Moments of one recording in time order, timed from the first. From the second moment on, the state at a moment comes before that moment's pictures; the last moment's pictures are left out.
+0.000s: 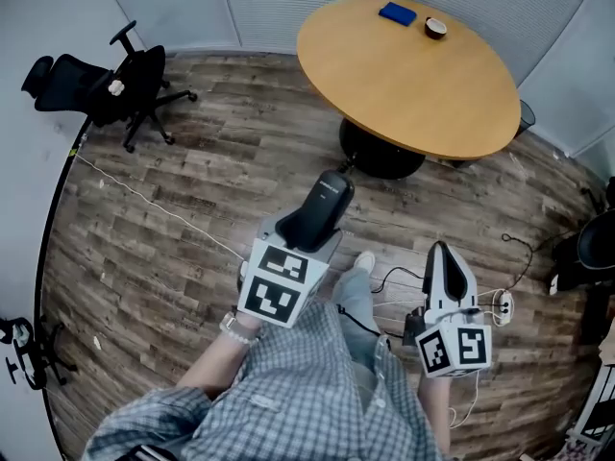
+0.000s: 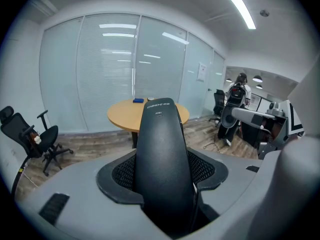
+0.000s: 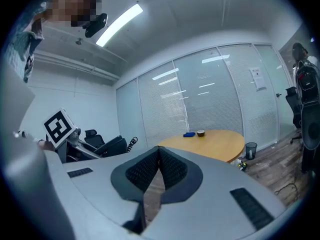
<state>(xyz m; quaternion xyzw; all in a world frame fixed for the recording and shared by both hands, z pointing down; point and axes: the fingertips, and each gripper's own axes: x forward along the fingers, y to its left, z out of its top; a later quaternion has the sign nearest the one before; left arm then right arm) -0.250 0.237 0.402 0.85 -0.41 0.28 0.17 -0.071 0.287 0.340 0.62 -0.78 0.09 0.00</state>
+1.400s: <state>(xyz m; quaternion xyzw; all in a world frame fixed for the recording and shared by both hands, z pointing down) -0.117 -0.003 0.402 0.82 -0.44 0.29 0.21 0.063 0.016 0.355 0.57 -0.81 0.13 0.01</state>
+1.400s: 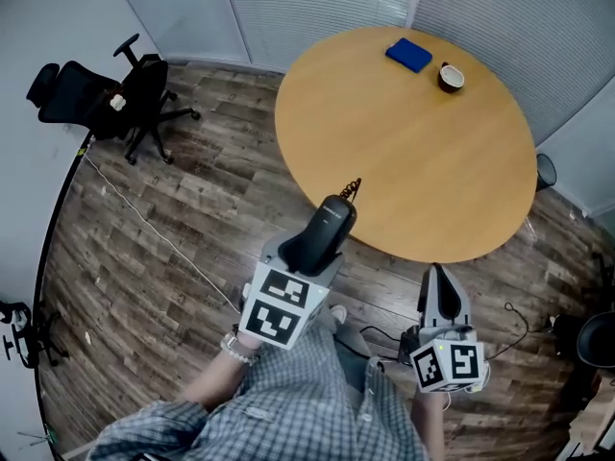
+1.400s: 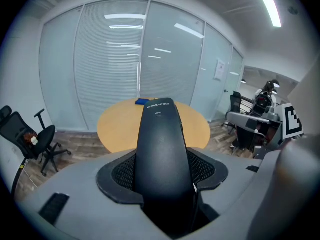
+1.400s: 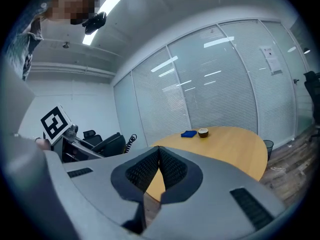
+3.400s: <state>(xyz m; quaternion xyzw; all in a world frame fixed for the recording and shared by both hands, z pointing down) 0.070 -0.225 0.427 0.86 -0.37 0.30 0.21 0.207 -0.139 0.358 0.64 -0.76 0.14 0.03</state>
